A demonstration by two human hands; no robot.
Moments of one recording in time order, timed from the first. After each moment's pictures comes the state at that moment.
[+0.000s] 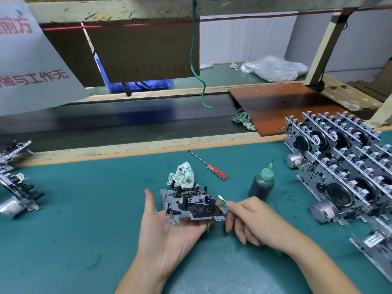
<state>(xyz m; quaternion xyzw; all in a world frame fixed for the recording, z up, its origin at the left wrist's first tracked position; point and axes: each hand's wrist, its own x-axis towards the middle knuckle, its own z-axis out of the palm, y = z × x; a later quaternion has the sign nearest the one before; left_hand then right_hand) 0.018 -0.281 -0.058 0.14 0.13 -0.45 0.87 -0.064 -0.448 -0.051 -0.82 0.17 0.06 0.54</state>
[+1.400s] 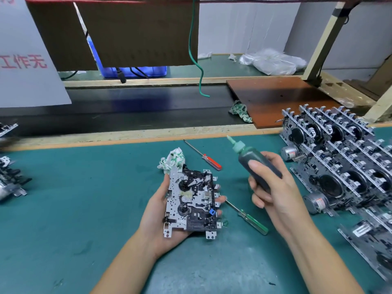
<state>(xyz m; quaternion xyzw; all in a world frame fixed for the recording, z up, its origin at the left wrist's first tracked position) 0.030 -0.286 -0.080 0.28 0.00 -0.54 0.79 -0.068 -0.461 -0.033 -0.56 0.21 -0.23 0.77</state>
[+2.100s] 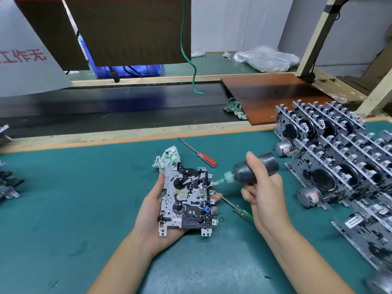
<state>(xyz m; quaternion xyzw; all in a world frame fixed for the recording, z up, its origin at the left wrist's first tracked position) 0.028 -0.285 -0.076 0.28 0.00 -0.54 0.80 -0.058 -0.442 -0.043 -0.47 0.28 -0.33 0.77</state>
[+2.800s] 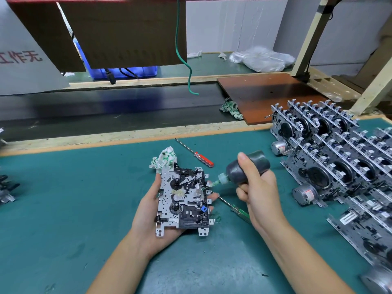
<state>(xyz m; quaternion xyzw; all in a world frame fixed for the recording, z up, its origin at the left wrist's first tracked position) 0.027 -0.285 -0.076 0.28 0.00 -0.54 0.80 -0.058 -0.442 -0.044 -0.51 0.26 -0.32 0.76</state>
